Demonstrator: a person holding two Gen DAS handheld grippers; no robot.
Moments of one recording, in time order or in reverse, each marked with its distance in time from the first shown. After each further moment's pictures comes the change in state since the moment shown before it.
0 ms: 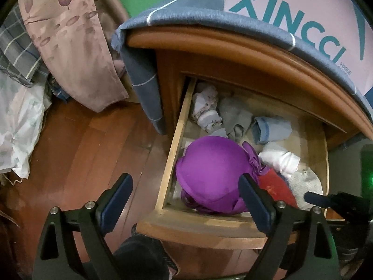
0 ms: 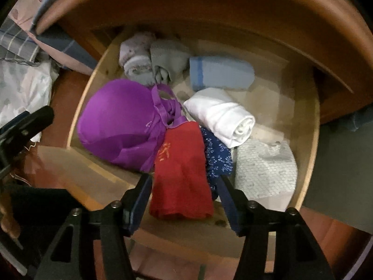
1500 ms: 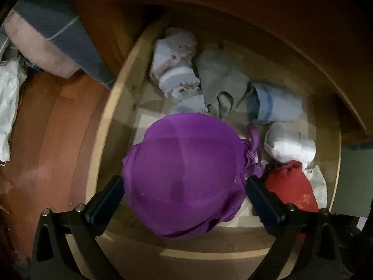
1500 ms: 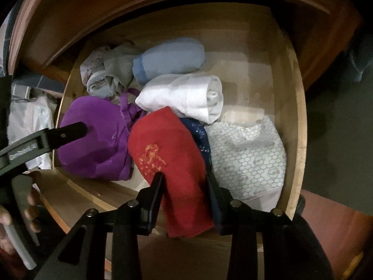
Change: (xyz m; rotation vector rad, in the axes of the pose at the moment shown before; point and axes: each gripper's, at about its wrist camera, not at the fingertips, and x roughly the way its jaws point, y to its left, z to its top) left arm 0.105 -0.052 0.010 -0.031 0.277 -0.057; right arm 0.022 -0.096 -0.030 0.194 -0.043 0.138
